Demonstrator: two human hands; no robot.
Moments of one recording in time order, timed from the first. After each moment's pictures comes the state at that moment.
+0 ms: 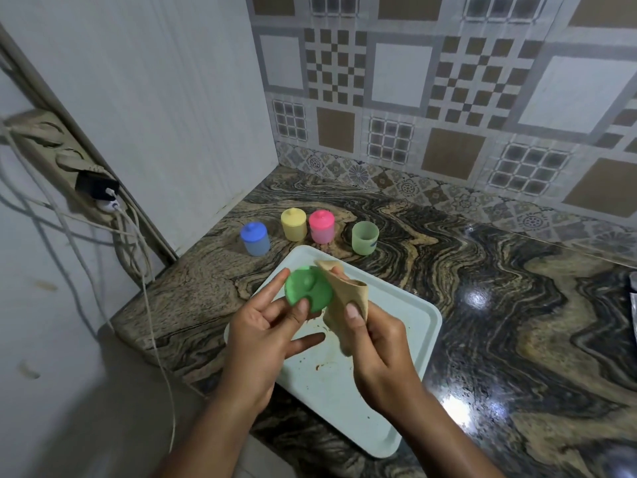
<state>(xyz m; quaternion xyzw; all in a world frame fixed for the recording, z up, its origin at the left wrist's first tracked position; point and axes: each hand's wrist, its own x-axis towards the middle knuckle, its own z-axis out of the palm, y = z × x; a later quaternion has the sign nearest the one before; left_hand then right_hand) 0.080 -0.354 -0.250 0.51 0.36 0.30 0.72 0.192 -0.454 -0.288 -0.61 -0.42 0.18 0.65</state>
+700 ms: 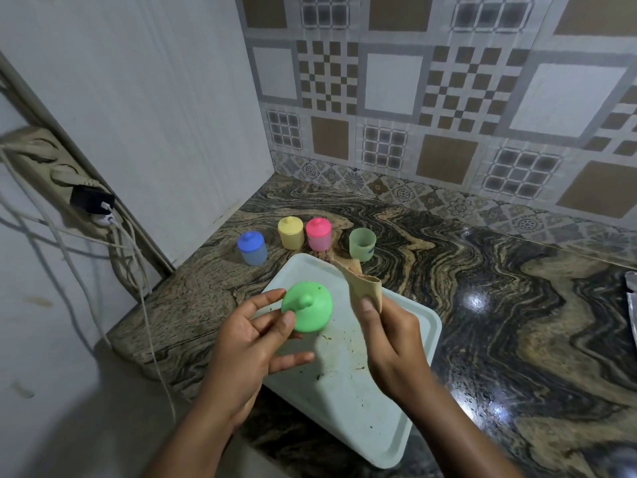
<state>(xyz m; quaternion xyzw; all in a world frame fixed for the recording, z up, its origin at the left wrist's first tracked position) 0.066 -0.336 -0.252 0.52 0.35 0.27 0.74 0.220 -0.451 -0.299 -0.68 -0.40 0.10 0.61</state>
